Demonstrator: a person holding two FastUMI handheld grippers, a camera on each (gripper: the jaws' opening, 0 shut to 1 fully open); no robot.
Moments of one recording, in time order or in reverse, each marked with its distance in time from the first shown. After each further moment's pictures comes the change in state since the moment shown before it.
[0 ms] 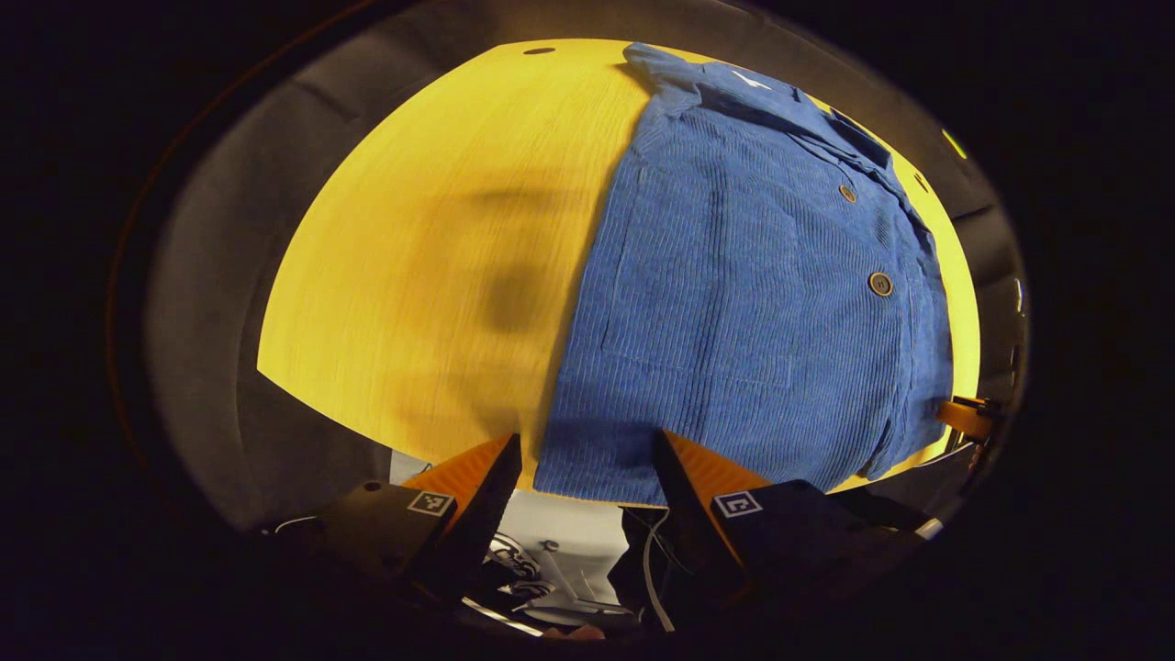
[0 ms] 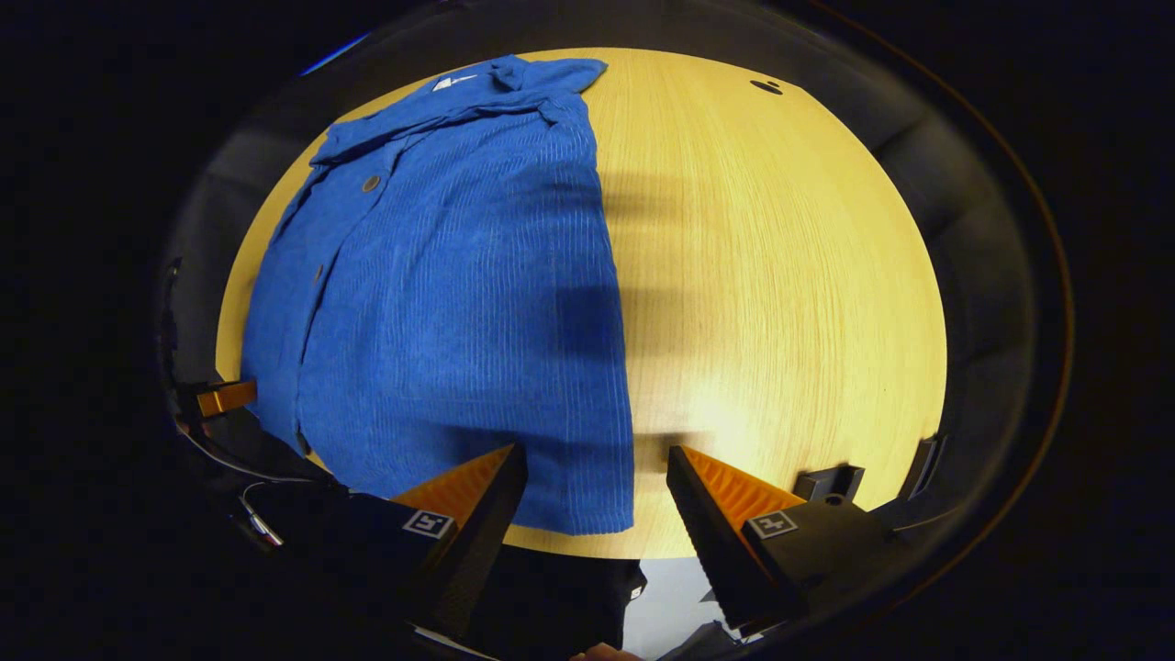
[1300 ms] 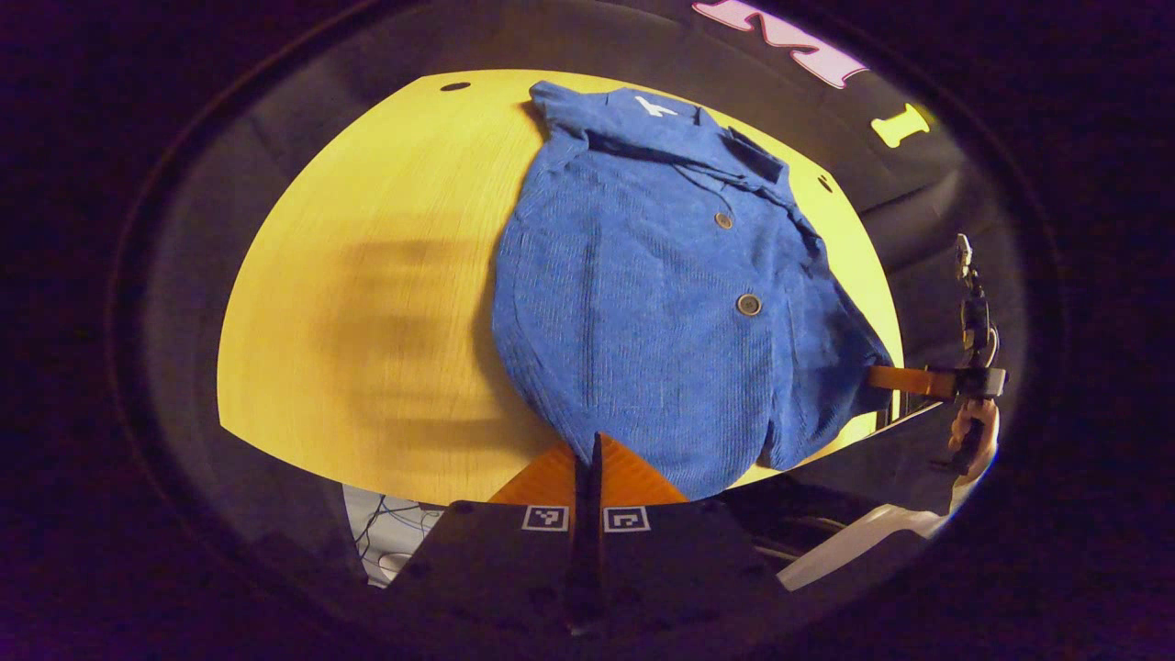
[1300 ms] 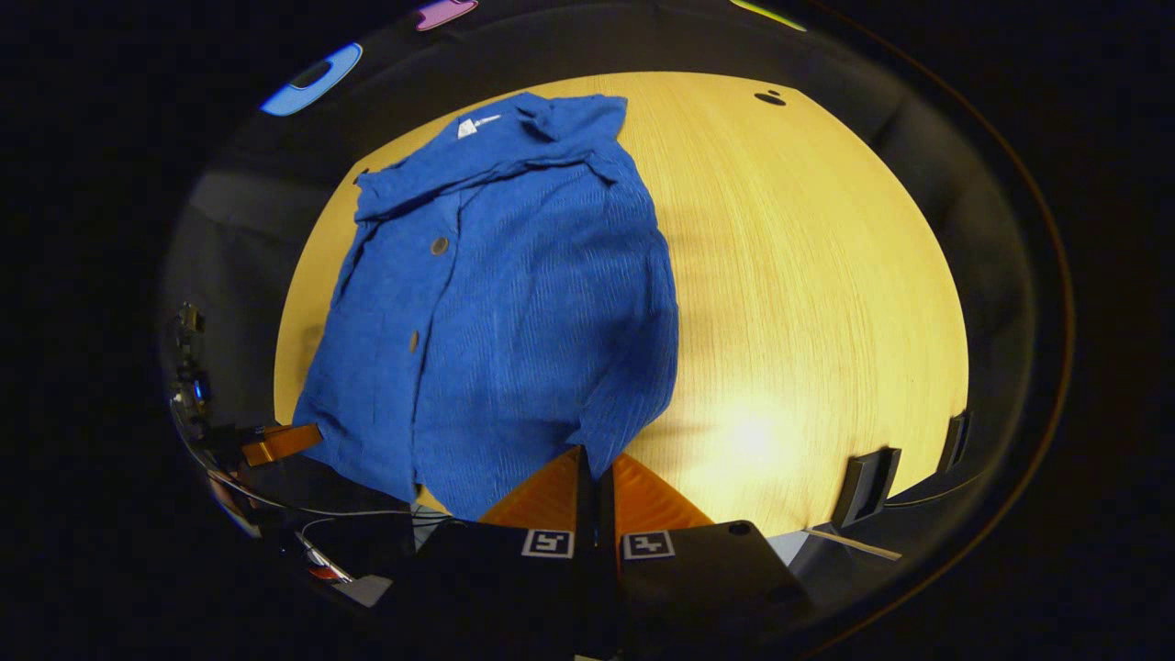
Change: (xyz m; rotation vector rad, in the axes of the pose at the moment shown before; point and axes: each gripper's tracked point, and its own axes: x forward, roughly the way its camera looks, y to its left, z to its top) left arm -0.065 -0.047 0.036 0.155 -0.150 -0.261; right arm -0.068 0.073 0.054 0.150 -0.122 0.182
